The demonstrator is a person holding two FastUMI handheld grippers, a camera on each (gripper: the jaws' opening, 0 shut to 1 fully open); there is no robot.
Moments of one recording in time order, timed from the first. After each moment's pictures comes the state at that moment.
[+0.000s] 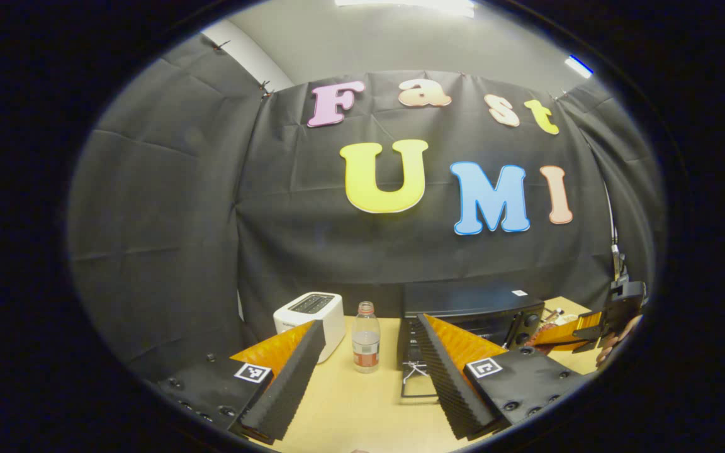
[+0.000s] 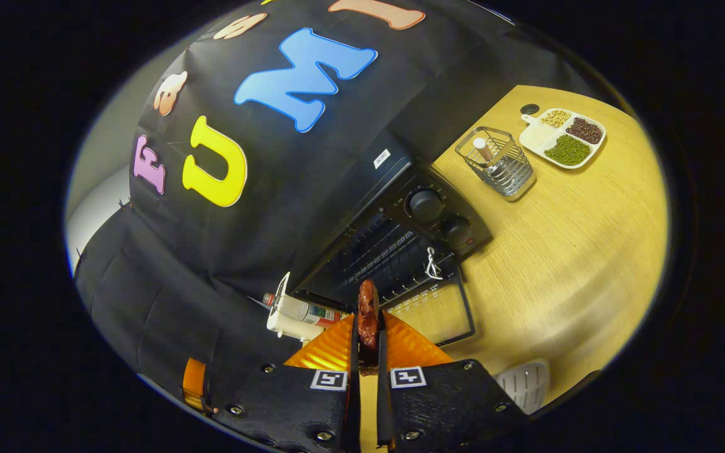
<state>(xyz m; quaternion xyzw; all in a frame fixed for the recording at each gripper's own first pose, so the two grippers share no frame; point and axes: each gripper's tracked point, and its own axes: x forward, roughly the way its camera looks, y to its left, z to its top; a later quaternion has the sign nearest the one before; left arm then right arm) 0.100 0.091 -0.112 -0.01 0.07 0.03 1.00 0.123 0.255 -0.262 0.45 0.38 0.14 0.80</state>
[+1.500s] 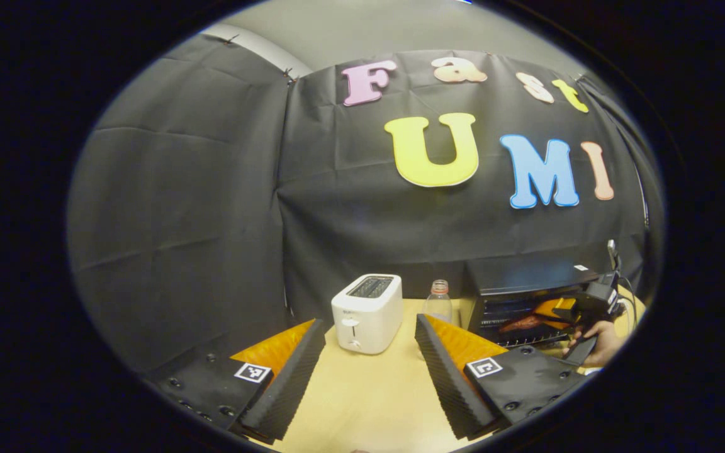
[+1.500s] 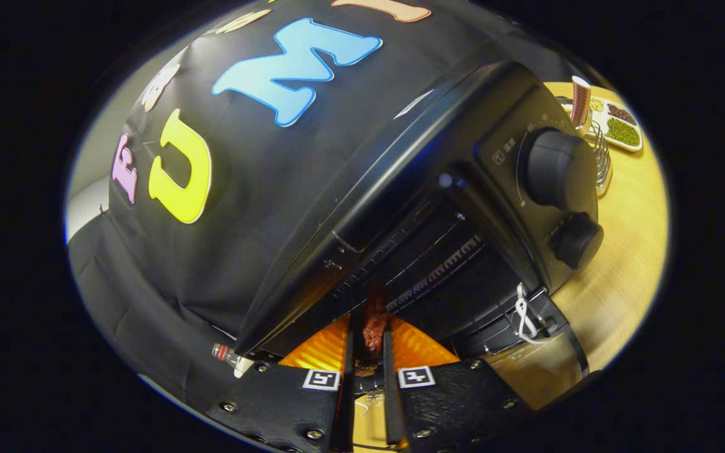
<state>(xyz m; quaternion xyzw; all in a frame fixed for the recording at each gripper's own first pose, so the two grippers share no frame) 0.109 0.187 -0.149 0.02 0.12 0.11 0.99 0.252 0.335 -0.337 0.42 0.32 0.08 0.84</state>
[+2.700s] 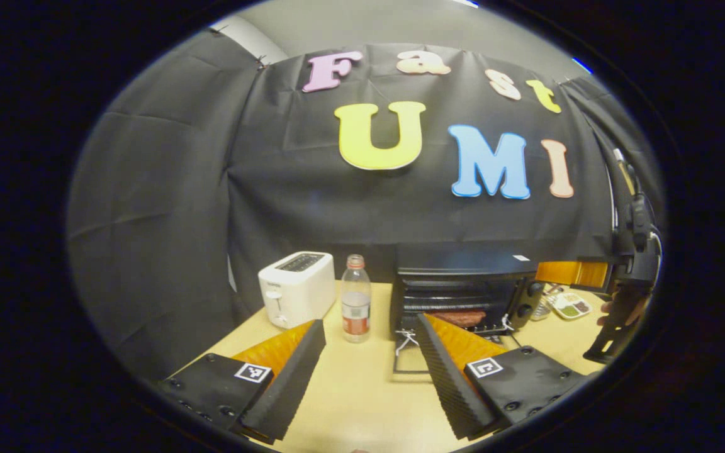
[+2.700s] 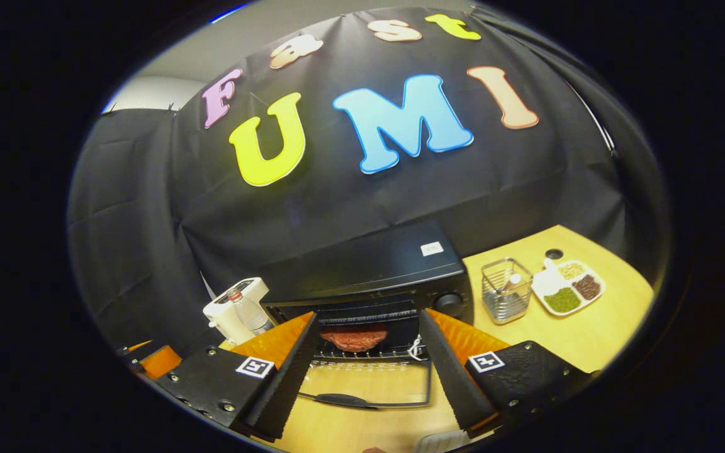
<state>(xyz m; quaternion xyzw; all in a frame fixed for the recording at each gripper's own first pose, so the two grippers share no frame) 0.099 0.048 -0.189 -0.02 0.16 0.01 0.99 0.141 0.220 -0.202 0.16 0.22 0.13 0.95</state>
